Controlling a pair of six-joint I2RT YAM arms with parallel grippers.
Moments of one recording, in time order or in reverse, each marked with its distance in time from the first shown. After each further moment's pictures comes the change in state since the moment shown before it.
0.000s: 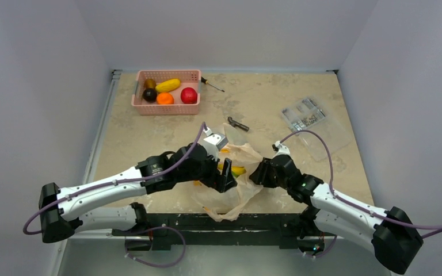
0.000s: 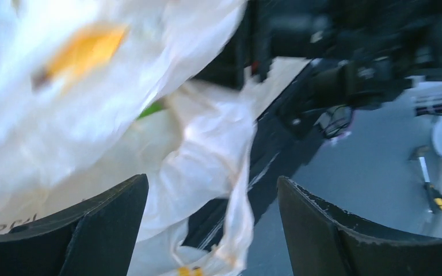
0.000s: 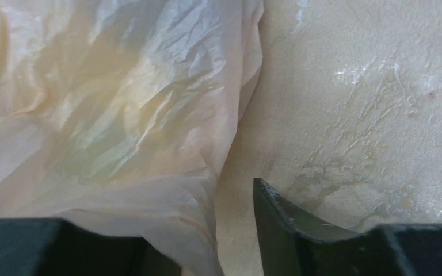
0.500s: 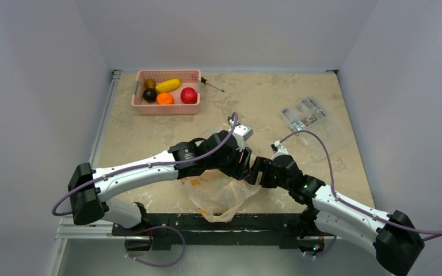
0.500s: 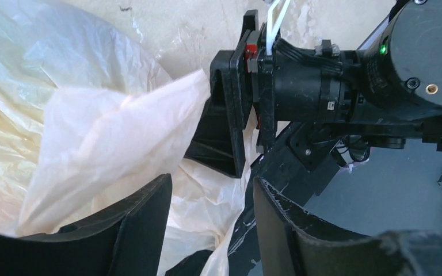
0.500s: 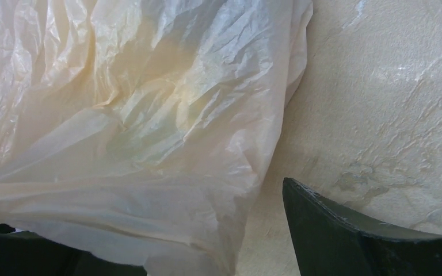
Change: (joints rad) left arm 0.000 0.311 0.314 -0.030 -0.017 0.071; right arm 0.000 -0.063 -0.007 0.036 -0.103 0.032
